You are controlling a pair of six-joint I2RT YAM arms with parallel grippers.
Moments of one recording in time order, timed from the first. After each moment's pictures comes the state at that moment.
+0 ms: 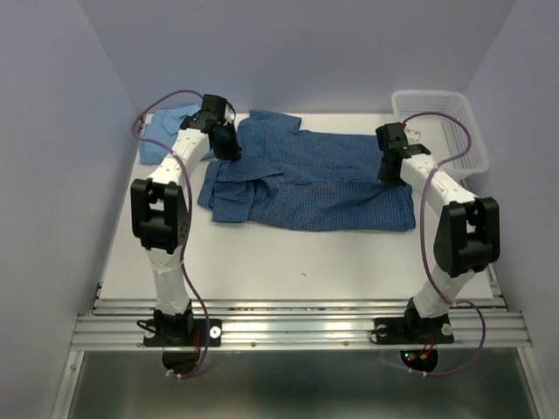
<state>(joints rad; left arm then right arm) -0.21 2.06 1.86 -0.73 0.13 -0.43 0.18 1.78 1.41 -0.71 0.48 0.49</state>
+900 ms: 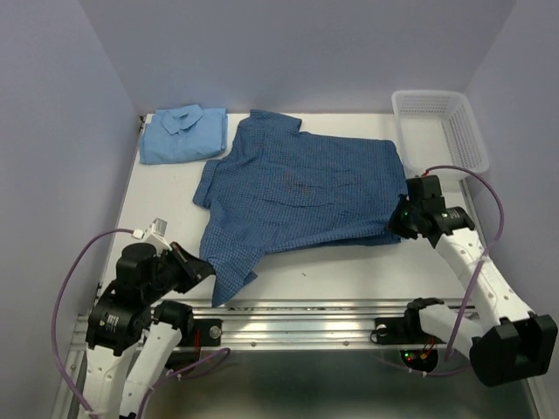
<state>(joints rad) -0.25 0.35 0.81 -1.07 0.28 -0.87 0.18 1.07 0.87 -0.75 0.08 0.60</state>
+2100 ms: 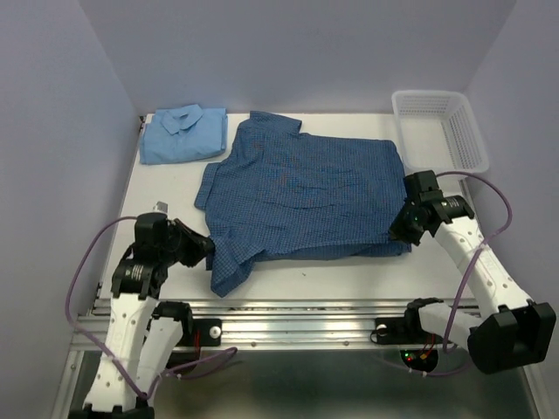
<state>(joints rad) -0.08 0.52 0.67 -0.89 0.32 -0.98 0.18 1.07 0.95 -1.04 0.10 0.78</state>
